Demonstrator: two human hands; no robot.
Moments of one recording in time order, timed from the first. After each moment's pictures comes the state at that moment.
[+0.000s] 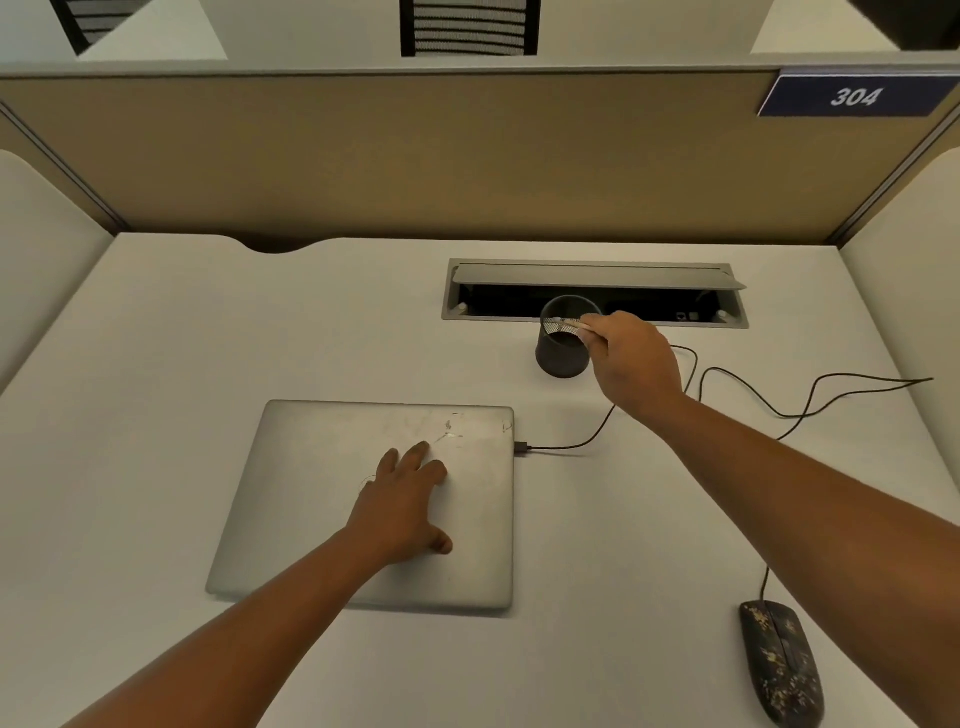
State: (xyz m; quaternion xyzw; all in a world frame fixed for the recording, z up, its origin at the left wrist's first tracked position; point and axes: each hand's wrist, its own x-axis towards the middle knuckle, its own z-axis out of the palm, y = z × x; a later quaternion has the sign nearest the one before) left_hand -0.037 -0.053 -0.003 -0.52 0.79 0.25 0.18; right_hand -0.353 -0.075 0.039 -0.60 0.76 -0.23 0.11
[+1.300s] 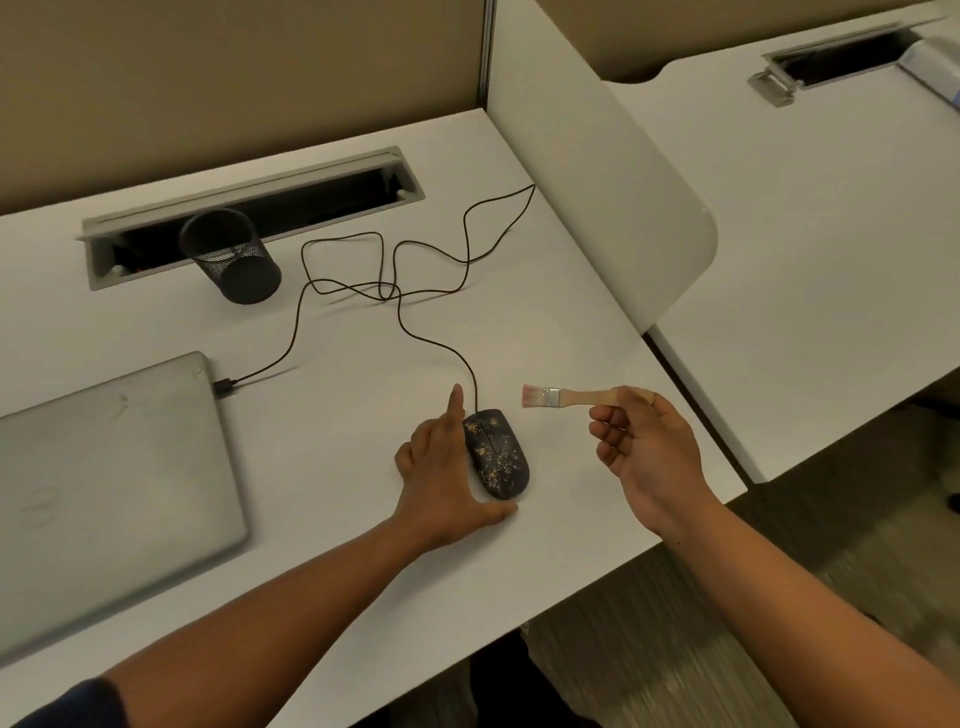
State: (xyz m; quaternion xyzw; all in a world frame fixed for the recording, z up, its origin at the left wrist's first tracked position) left_hand -0.270 0.183 -0.054 -0.31 0.86 0.39 0.04; right_hand -0.431 0.336 0.039 0.10 0.68 -0.66 0.31
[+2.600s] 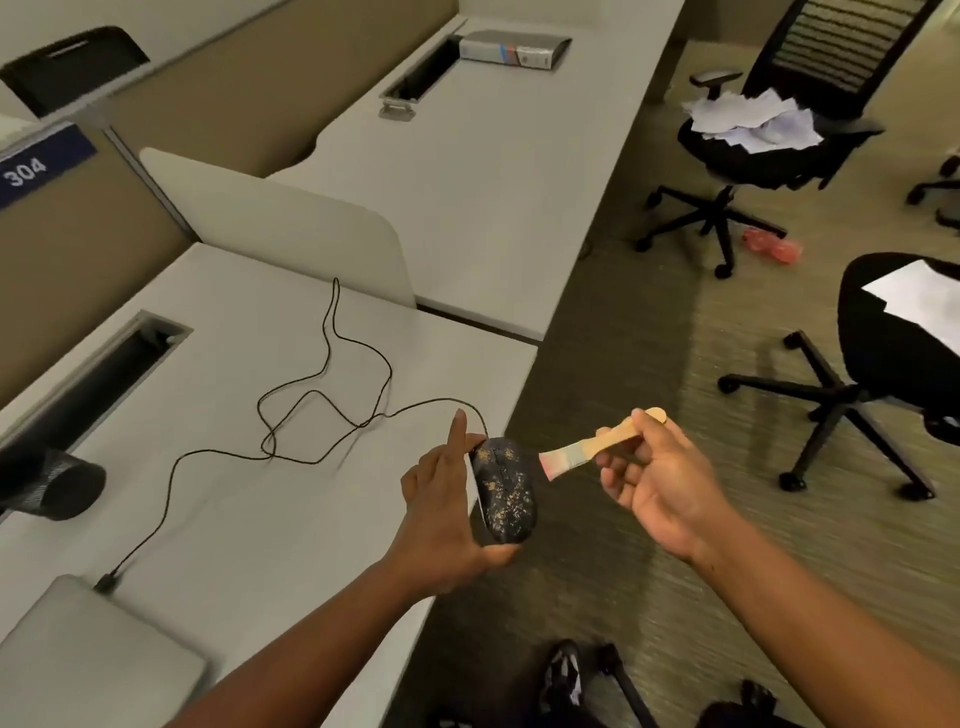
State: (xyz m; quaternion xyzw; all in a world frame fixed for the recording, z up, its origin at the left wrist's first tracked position) left_hand -0.223 0.298 0.034 0.07 0.94 0.33 0.09; right_hand -0.255 0.541 0.085 0.32 0.48 -0.81 0.12
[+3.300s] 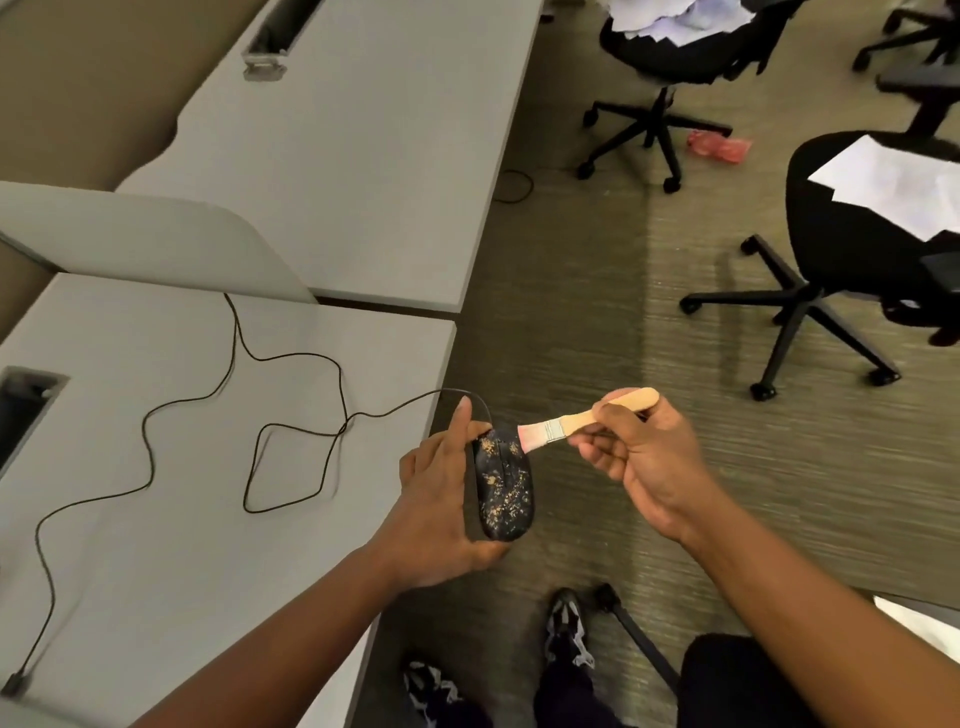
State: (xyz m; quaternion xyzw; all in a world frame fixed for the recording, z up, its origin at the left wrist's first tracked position) left_hand -0.266 0.371 0.019 0.21 0.91 0.31 0.20; right_hand -0.260 0.616 0.051 0.33 0.48 -0.81 0.07
